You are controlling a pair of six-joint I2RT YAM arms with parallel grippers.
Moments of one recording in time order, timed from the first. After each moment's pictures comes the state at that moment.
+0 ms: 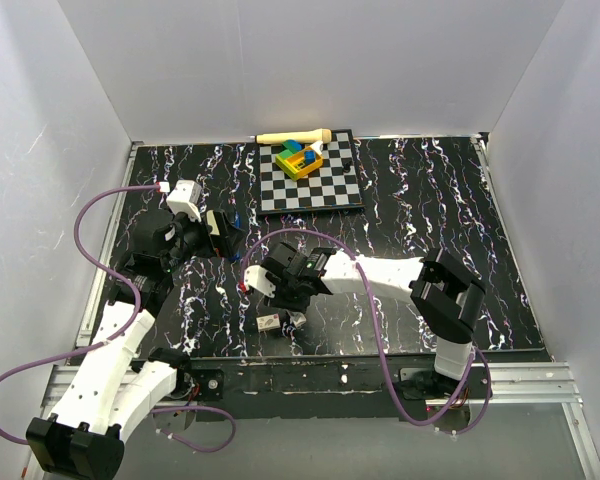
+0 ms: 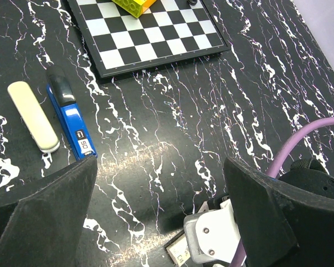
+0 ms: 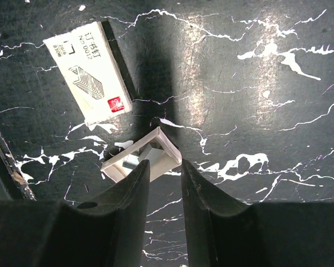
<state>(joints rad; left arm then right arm) -0.25 0.82 0.81 -0.34 0.25 -0.26 1.14 1.83 1.27 -0.58 -0.10 -0.37</state>
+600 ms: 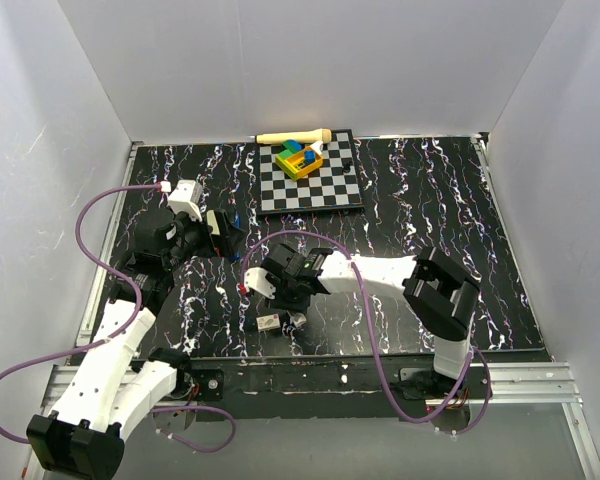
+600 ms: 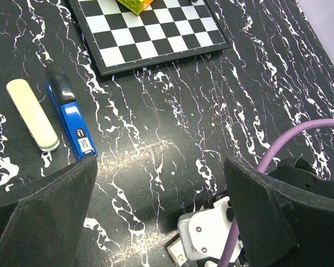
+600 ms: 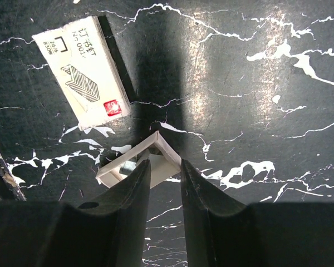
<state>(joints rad) -0.25 0.83 0.81 -0.34 0.25 -0.26 1.13 1.86 1.27 -0.58 -0.11 -0.40</state>
